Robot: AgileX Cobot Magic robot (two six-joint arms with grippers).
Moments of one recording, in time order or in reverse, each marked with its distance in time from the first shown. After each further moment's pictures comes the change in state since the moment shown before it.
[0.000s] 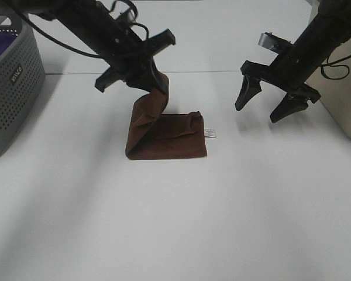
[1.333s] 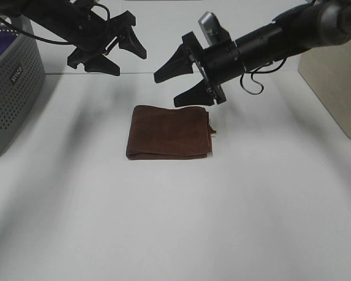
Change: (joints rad) left arm 0.170 0.030 -0.063 -0.098 -0.082 0.268; right arm 0.148 0.097 0.000 0.750 0.057 -0.473
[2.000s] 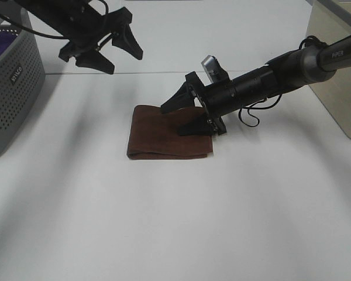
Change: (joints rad) left arm 0.000 -0.082 0.000 0.100 0.131 0.003; right arm -0.021 0.166 0.000 0.052 -0.027 -0.049
